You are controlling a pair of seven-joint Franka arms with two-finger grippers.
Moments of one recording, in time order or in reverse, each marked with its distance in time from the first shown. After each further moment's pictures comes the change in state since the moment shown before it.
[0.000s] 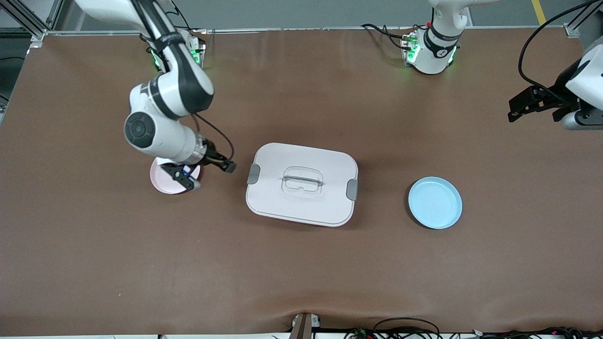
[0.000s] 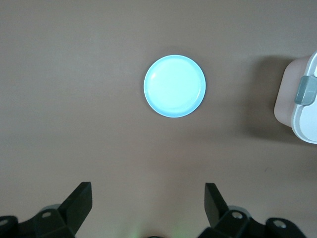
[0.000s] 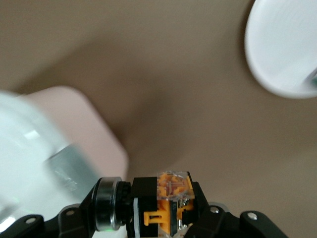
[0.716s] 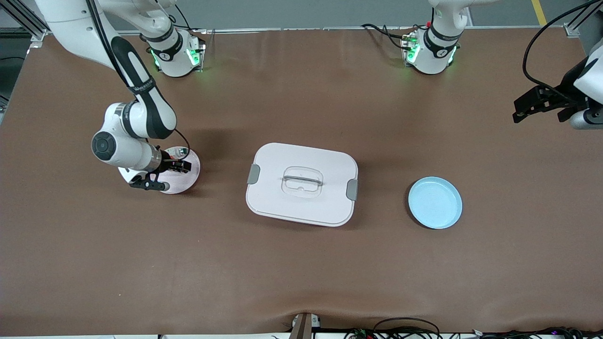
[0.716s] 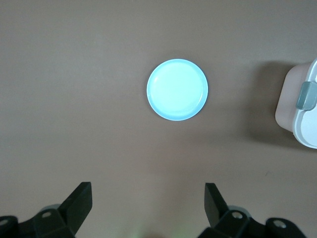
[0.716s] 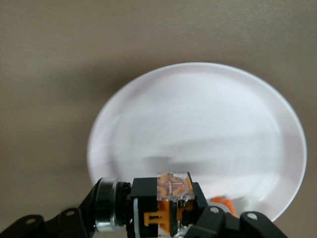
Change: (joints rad) left arm 0.008 -0.005 0.011 0.006 0.000 0.004 0.001; right arm -0.292 0.035 -0.011 -0.351 -0.111 0.243 -0.838
